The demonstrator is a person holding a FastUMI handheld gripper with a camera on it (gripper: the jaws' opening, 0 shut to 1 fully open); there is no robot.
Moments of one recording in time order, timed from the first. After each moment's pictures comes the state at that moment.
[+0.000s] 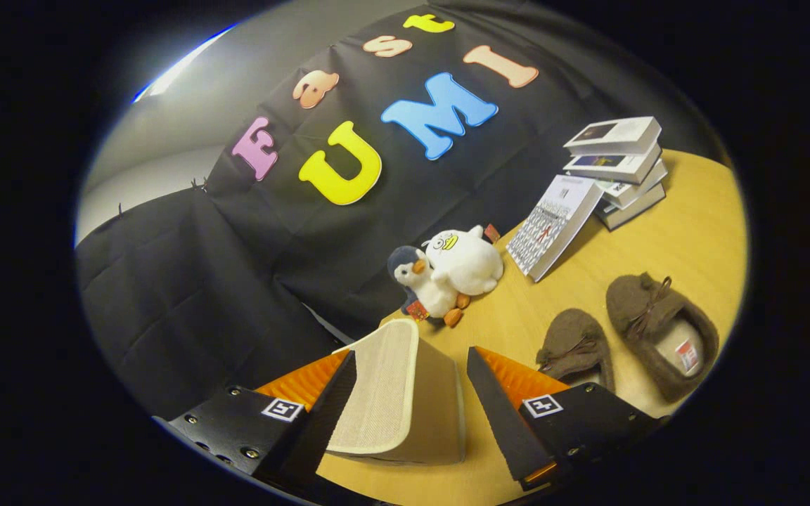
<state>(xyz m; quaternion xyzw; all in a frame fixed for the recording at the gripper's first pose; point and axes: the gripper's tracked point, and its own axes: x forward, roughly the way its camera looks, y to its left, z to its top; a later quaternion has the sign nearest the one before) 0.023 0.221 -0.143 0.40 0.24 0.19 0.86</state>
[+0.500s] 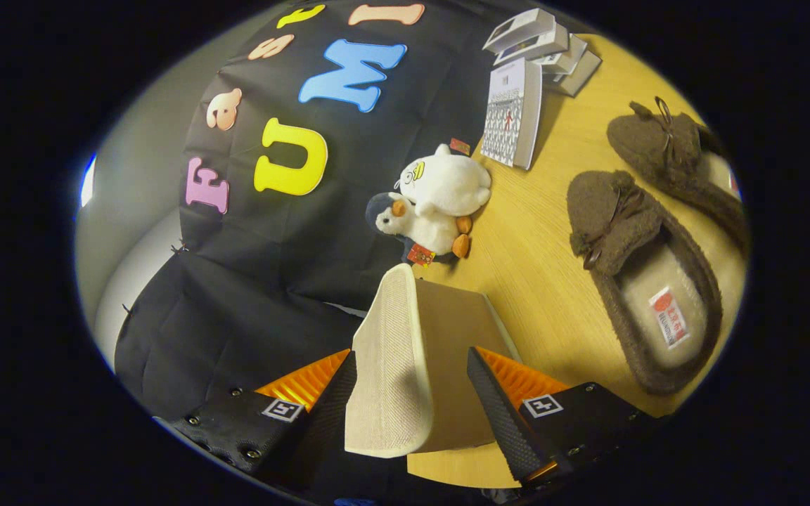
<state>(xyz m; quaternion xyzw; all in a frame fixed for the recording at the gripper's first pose) 0.025 0.287 -0.186 0.57 0.34 0.19 0.72</state>
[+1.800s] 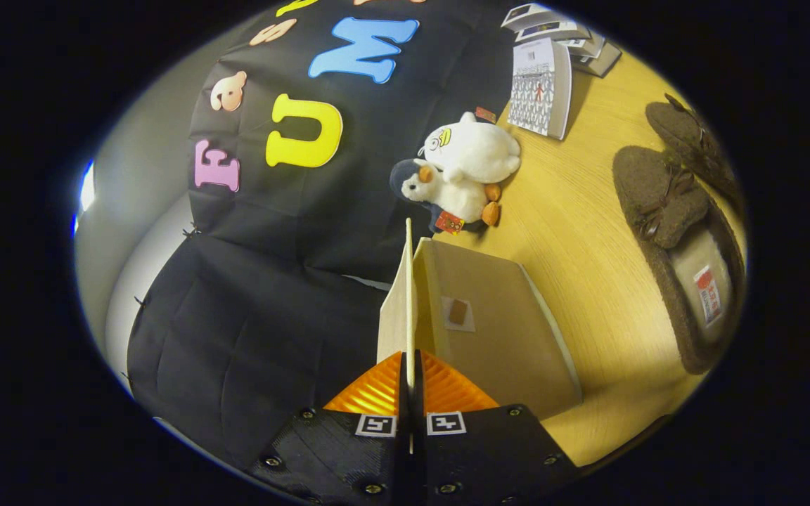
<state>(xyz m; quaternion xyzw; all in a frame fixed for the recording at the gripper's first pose) 0.020 0.313 -0.137 0.54 0.36 0.26 0.71</state>
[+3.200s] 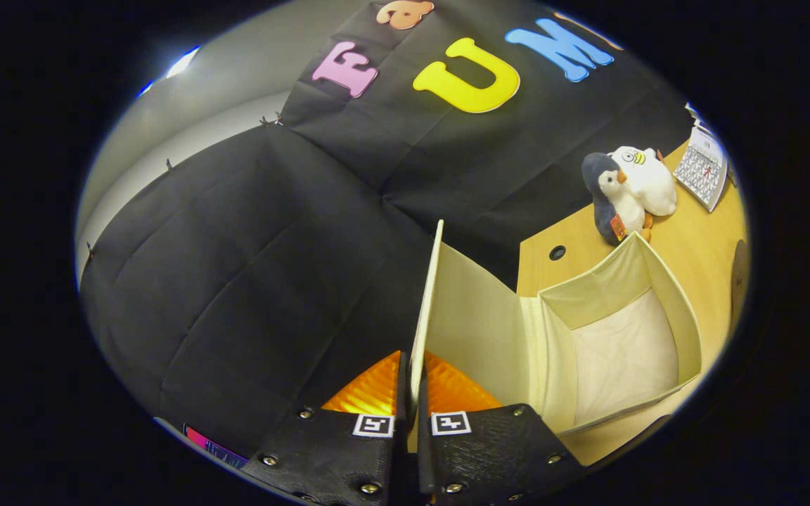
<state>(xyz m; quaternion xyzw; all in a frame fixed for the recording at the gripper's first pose) -0.037 0.516 0.021 0.36 0.30 0.39 0.79</state>
